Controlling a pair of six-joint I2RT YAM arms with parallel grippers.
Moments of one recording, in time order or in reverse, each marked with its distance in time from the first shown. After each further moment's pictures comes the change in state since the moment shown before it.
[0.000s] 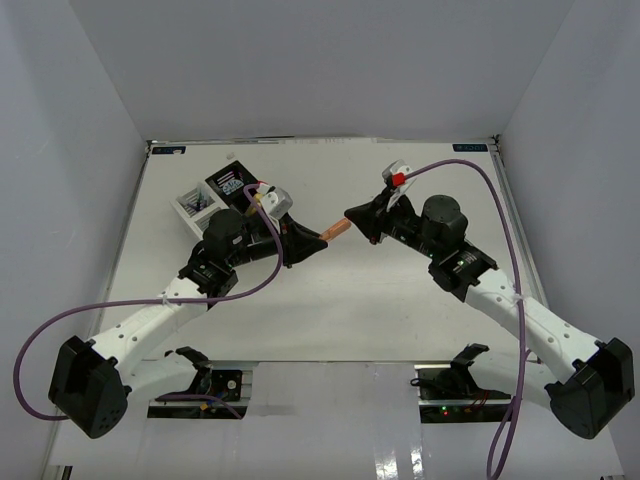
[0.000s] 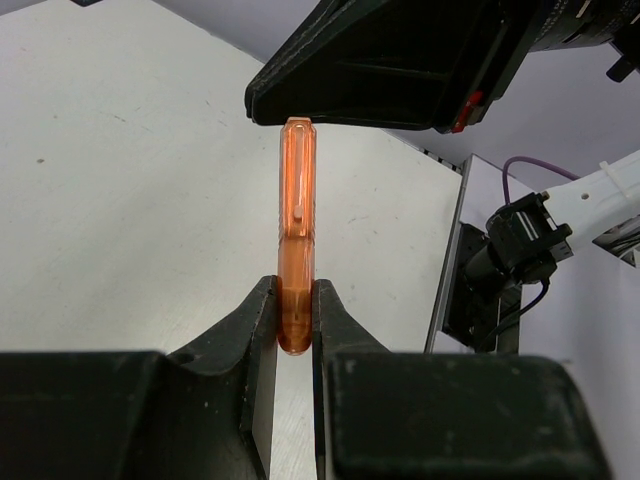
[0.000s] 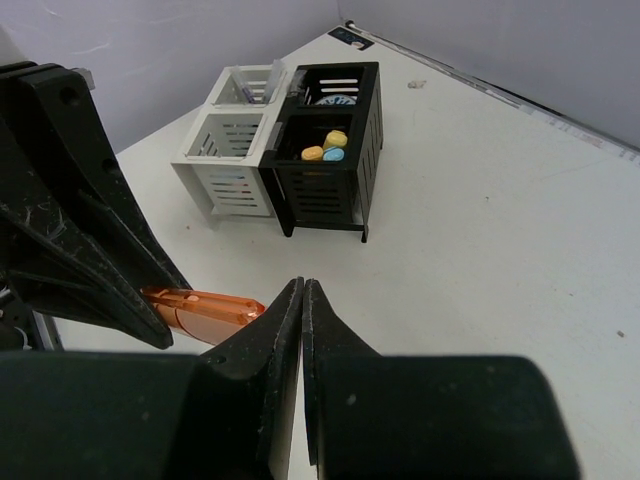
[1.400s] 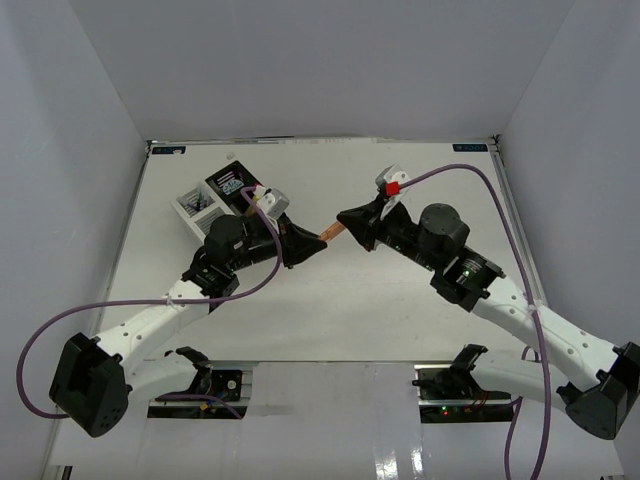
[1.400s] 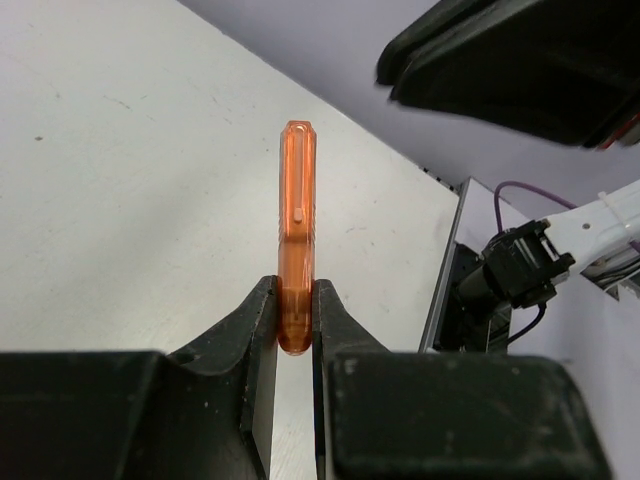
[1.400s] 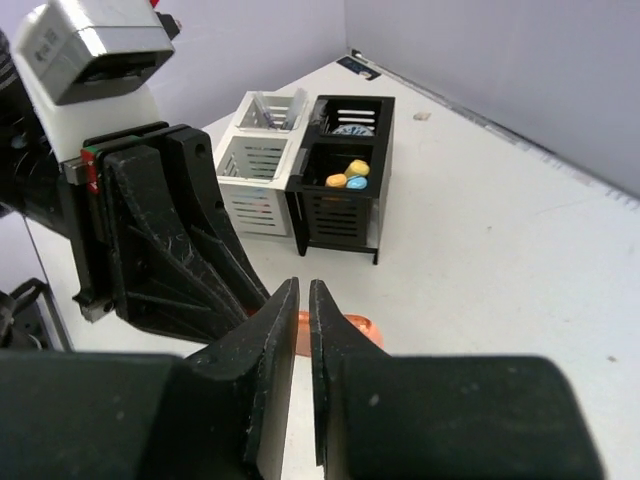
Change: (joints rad) left arm 0.001 0.009 -0.066 0.097 -0.049 -0.103; right arm 0.179 -0.032 0.069 -0.074 0.188 -0.042
